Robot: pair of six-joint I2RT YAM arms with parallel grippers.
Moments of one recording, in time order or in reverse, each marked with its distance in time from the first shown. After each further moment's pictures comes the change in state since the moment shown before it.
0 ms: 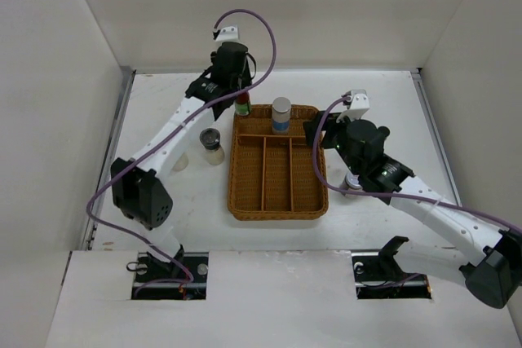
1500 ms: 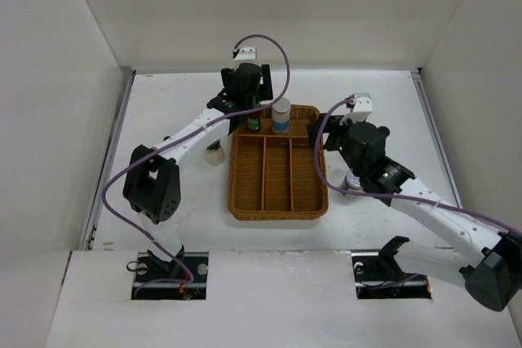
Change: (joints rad) left arm -0.042 0.117 -0.192 0.312 0.019 0.035; right arm -0.029 -0.012 -0.045 0.006 0.000 0.009
